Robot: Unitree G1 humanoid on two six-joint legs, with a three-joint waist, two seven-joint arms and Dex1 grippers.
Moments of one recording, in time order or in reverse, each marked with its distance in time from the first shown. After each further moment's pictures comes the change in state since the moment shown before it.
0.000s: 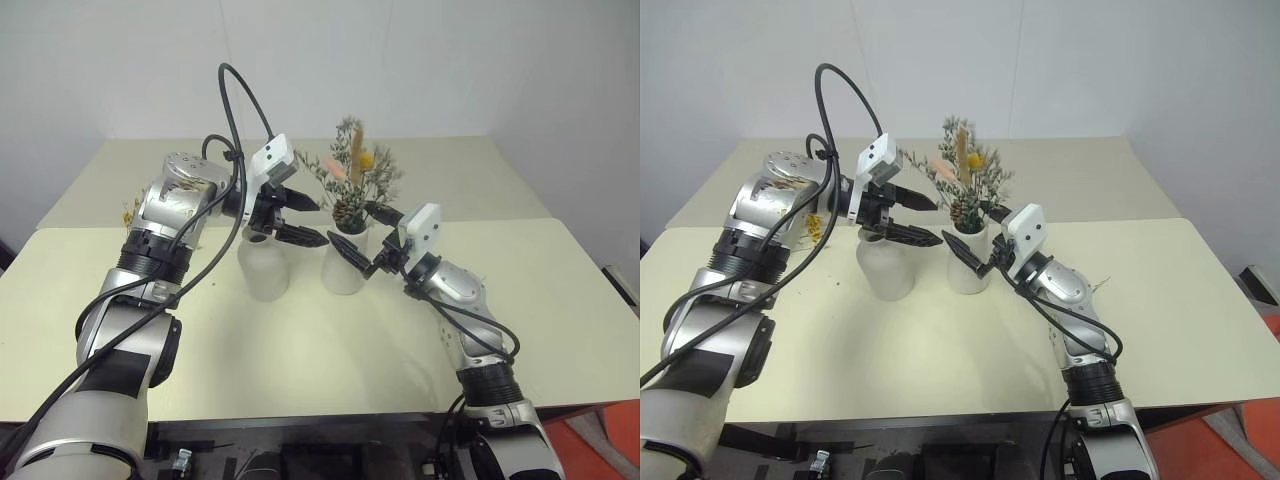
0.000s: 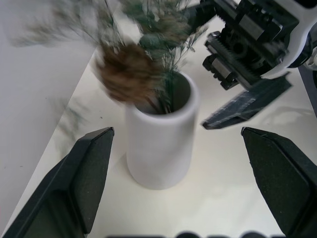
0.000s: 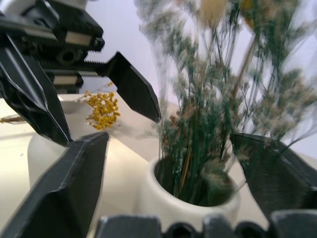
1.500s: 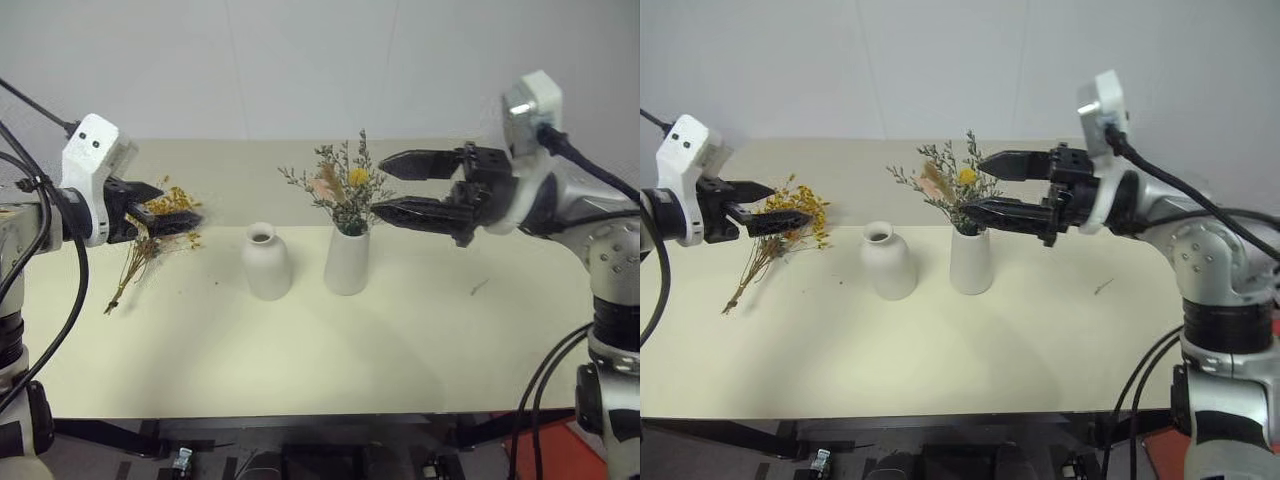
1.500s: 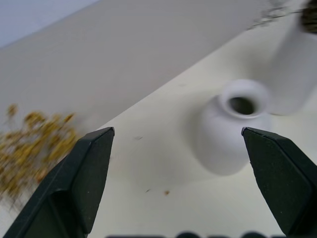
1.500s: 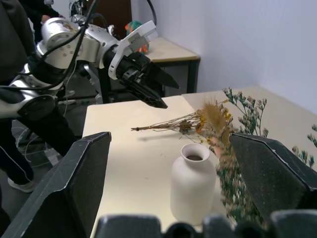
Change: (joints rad) left arm 0.432 0.491 0.451 -0.728 -0.189 0.717 0.541; right arm -0.386 -0.493 -0.076 -0.226 0.675 0.860 0.282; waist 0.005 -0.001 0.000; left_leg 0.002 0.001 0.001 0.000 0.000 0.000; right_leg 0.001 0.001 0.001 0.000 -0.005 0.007
